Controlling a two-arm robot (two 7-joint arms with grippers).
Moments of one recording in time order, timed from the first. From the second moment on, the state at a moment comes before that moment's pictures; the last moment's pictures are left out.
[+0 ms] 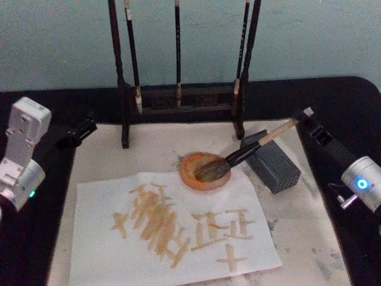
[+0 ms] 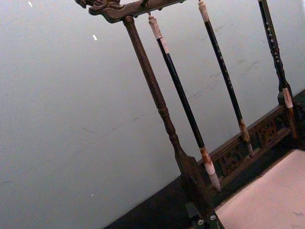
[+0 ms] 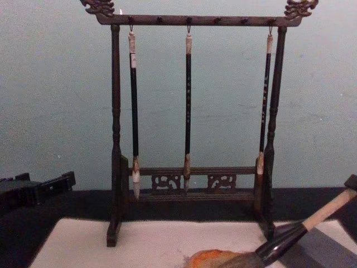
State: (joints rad) left arm -0.20 0.60 0.45 -1.41 -0.25 -0.12 0.03; right arm 0.18 0.50 -0.34 -1.31 1.33 0.07 0.35
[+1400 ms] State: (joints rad) left arm -0.20 0.60 0.45 -1.41 -0.25 -0.12 0.03; right arm 0.16 0.56 -0.35 -1.40 1.31 0.11 0.22
